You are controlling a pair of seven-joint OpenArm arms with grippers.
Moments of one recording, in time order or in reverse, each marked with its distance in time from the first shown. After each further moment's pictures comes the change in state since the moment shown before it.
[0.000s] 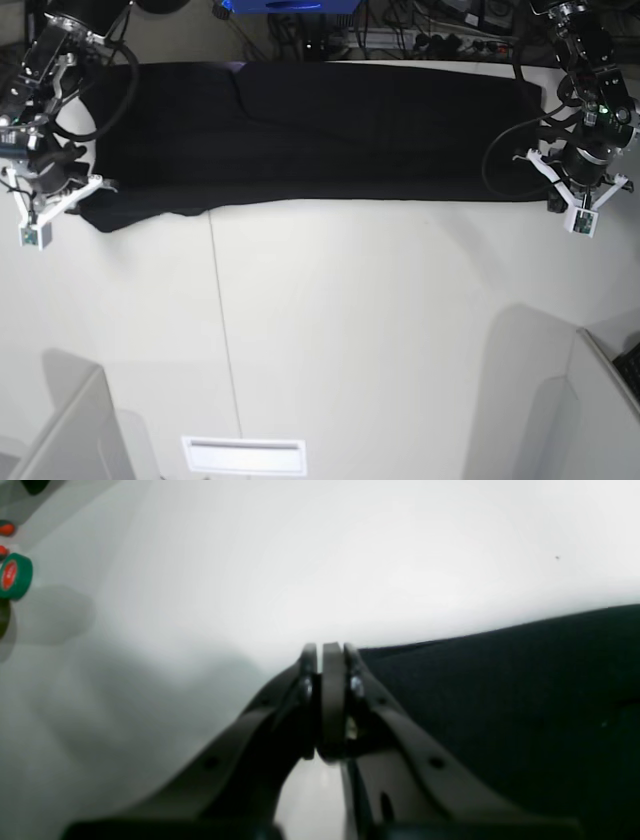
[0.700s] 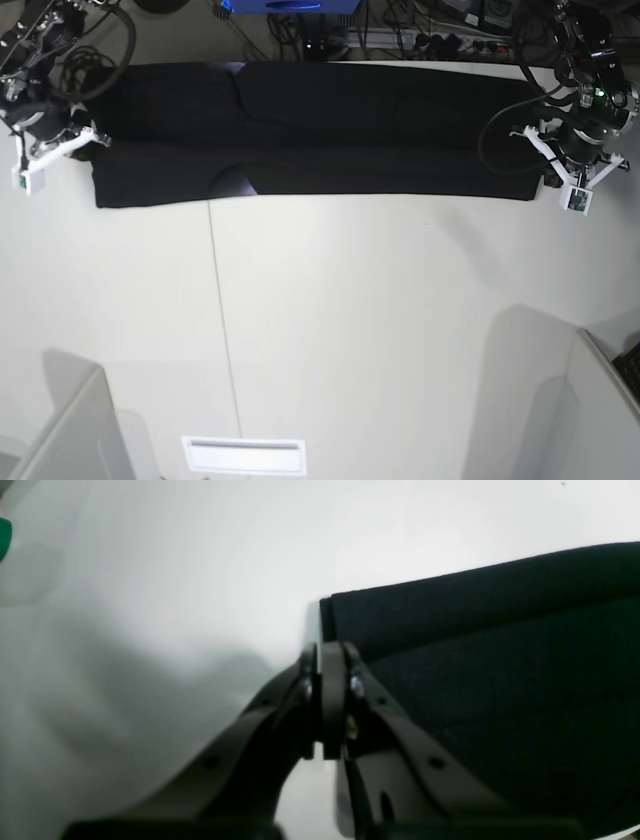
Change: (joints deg) left arm 4.7 -0.1 0.0 0.6 -0.1 0.0 0.0; right arm -8.4 -3.0 11.9 0.2 17.4 0.0 -6.9
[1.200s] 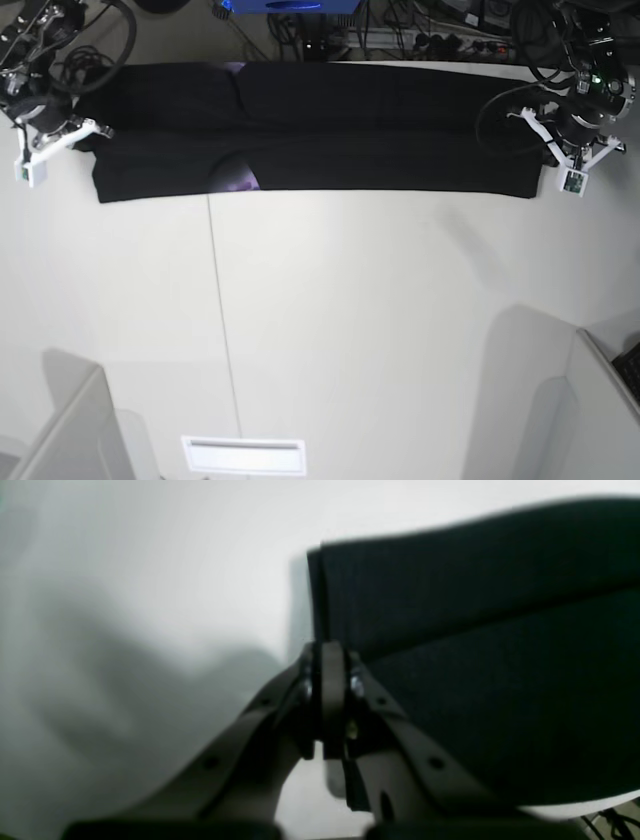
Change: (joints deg) left arm 3.6 0.2 0.0 0.0 0.1 0.0 0.2; right arm -2.4 0.0 -0.2 -0.1 0.2 0.0 0.6
